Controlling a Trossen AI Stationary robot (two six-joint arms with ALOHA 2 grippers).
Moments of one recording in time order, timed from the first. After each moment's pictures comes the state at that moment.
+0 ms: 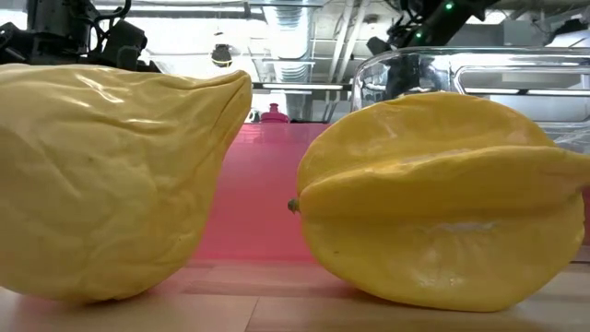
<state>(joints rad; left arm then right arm) 0.15 0.86 0.04 0.85 -0.23 0.13 -0.43 1.26 1.07 -0.48 0.40 0.48</state>
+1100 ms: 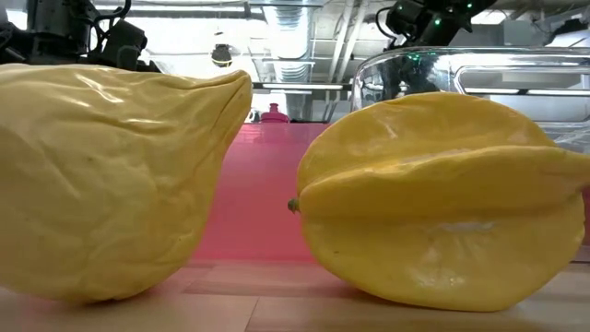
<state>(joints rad) 0.15 0.86 0.04 0.85 -0.23 0.13 -0.63 1.36 1.18 -0.63 0.23 0.28</state>
